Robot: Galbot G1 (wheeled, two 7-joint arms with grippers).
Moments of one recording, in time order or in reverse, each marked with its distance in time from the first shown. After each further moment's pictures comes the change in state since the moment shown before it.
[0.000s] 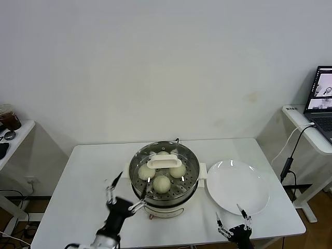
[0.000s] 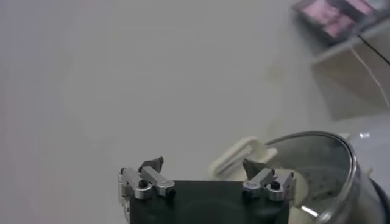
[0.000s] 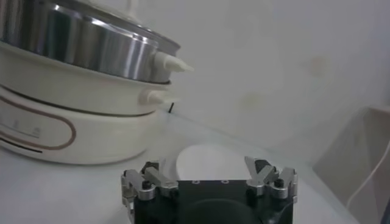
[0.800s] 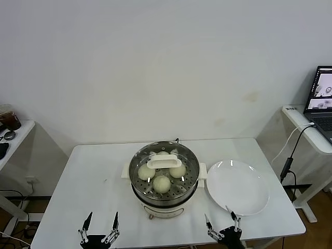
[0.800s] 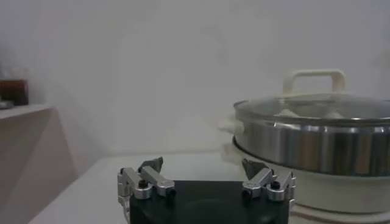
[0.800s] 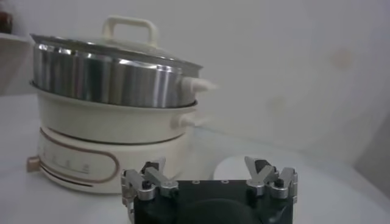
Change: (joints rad) left arm 0.231 -0.119 -0.160 0.160 -0.333 -0.244 -0.028; right arm -0.035 -0.051 -0.101 0.065 0.146 -0.060 -0.004
